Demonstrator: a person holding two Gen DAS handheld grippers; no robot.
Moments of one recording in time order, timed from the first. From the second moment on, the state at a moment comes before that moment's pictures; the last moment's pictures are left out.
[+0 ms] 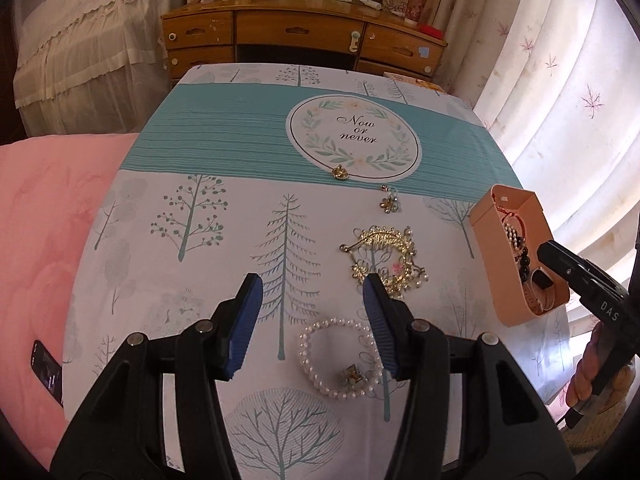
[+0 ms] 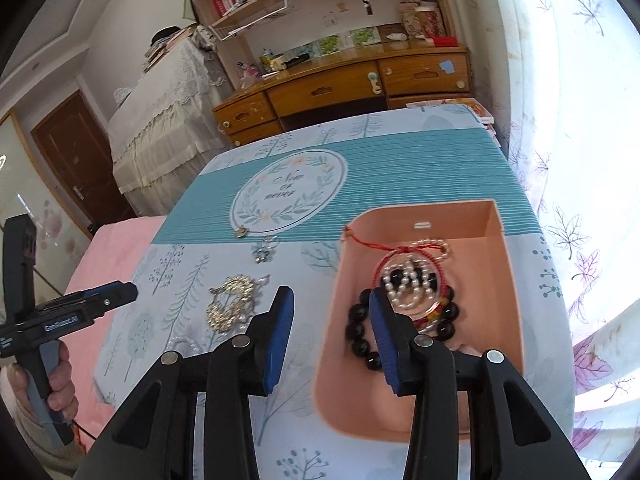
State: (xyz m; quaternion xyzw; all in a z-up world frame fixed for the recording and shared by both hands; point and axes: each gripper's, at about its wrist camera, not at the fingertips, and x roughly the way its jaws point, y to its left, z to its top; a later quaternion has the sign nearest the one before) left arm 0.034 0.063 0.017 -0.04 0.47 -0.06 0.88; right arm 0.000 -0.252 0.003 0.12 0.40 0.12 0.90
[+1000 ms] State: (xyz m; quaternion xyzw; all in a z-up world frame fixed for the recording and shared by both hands) left arm 0.059 0.055 -0.064 0.00 0.64 -0.10 0.76; right arm 0.018 -0.152 -0.017 0.08 0.48 0.19 0.85
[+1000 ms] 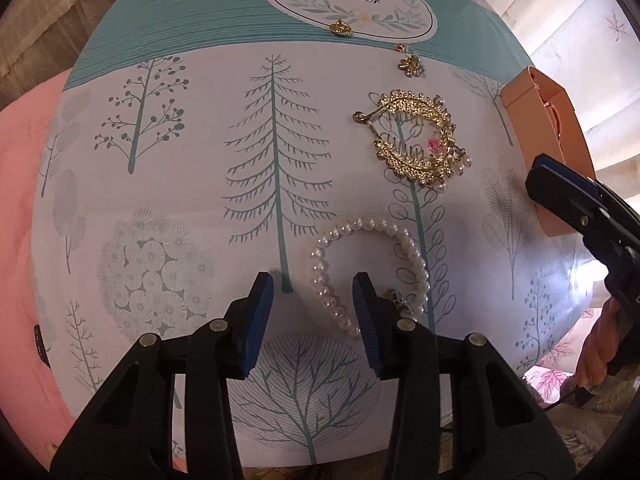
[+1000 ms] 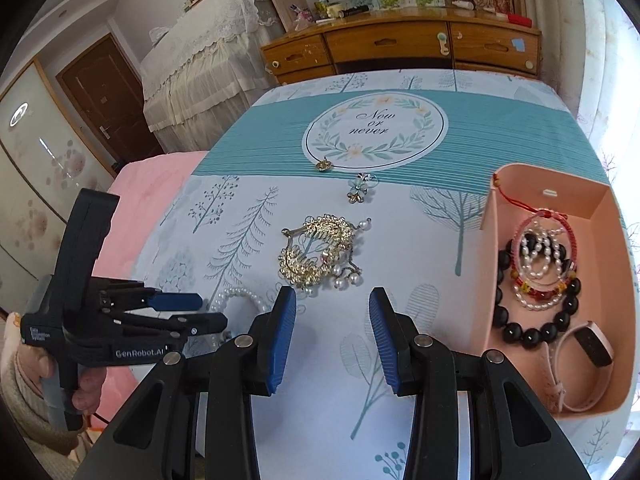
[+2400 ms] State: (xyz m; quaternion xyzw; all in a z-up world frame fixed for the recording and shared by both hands) left arm 0.063 0.034 0.012 0.03 0.60 -0.16 0.78; right arm 0.054 -0.178 0.006 0.18 0.46 0.16 0.85
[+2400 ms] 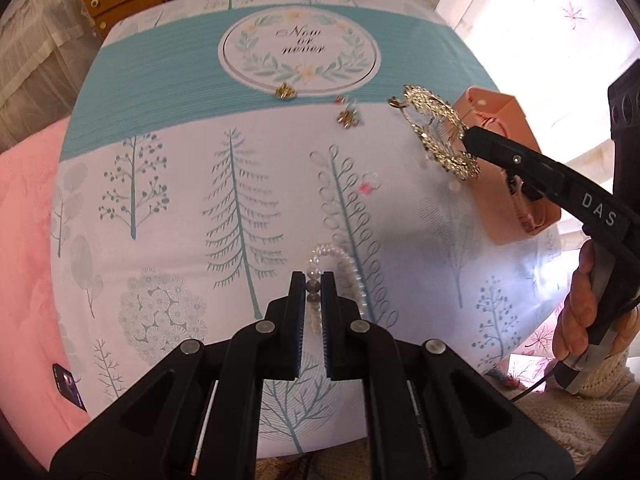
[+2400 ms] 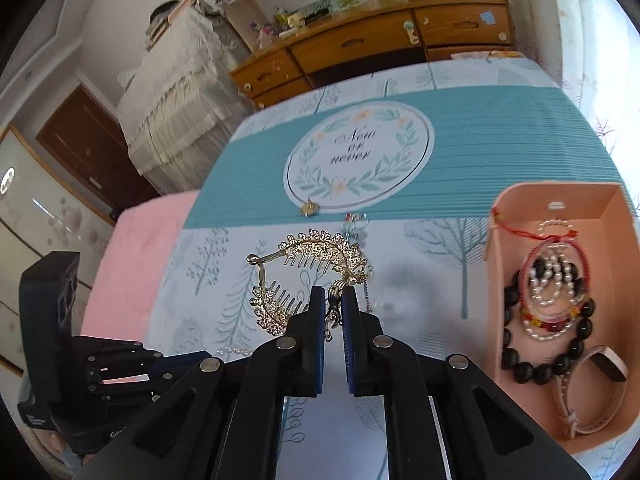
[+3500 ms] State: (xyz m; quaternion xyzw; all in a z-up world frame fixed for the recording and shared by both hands) left arm 0.071 -0.198 0.046 0.07 0.55 -0.29 0.78; right arm -0.037 -0.389 -0.019 0.33 0.40 0.00 0.86
